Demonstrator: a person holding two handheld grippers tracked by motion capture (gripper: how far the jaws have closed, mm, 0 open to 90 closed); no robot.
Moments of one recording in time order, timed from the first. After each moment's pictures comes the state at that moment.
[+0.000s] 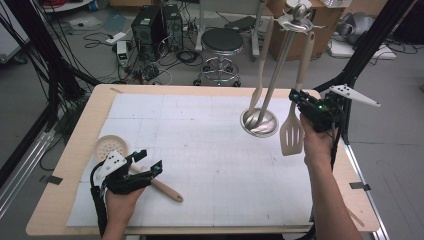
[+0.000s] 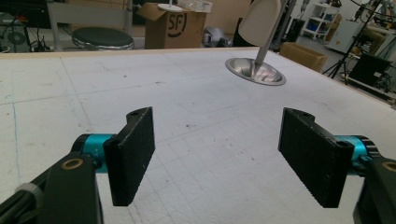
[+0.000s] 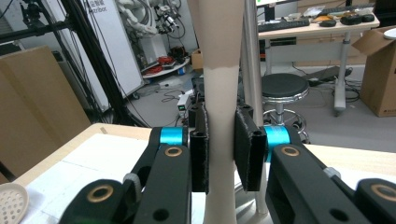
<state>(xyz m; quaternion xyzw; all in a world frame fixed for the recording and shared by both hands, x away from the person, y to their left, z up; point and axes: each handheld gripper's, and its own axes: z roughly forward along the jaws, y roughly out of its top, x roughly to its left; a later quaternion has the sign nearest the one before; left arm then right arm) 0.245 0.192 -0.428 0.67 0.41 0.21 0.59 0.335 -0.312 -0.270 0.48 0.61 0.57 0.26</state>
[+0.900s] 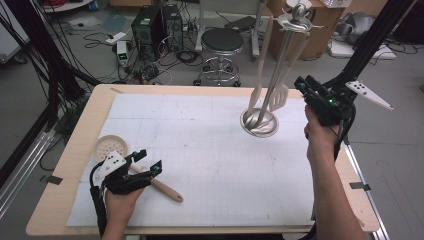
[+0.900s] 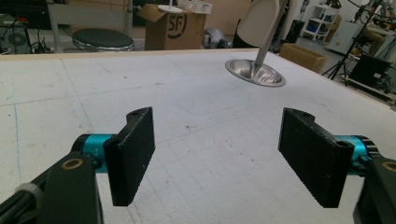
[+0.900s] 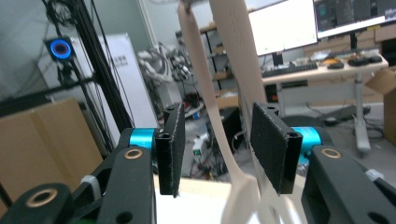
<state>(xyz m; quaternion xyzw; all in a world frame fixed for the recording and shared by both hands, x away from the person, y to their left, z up) 0.244 0.193 -0.427 0.66 0.41 0.21 0.59 0.338 -0.323 -0.260 0.44 0.54 0.66 0.28</state>
